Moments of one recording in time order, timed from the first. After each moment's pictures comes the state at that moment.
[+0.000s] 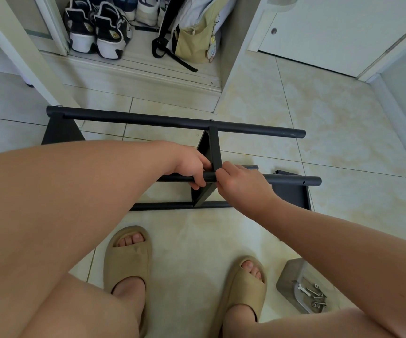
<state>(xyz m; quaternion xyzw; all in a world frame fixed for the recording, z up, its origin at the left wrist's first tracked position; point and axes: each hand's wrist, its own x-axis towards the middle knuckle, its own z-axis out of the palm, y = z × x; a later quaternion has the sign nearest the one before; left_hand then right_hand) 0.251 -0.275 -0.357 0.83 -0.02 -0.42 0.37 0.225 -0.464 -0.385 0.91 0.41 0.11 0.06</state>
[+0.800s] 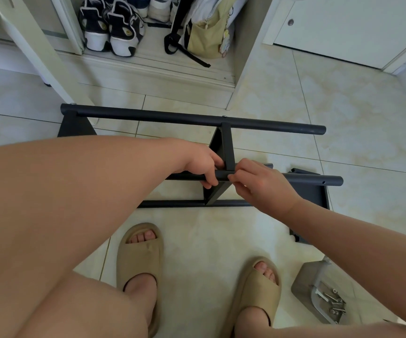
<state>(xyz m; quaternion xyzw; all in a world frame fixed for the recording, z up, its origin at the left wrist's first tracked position) 0.254 -0.273 -0.368 0.82 -0.02 -0.42 0.38 0.236 -0.486 -0.397 0.86 0.49 0.13 -0.12</state>
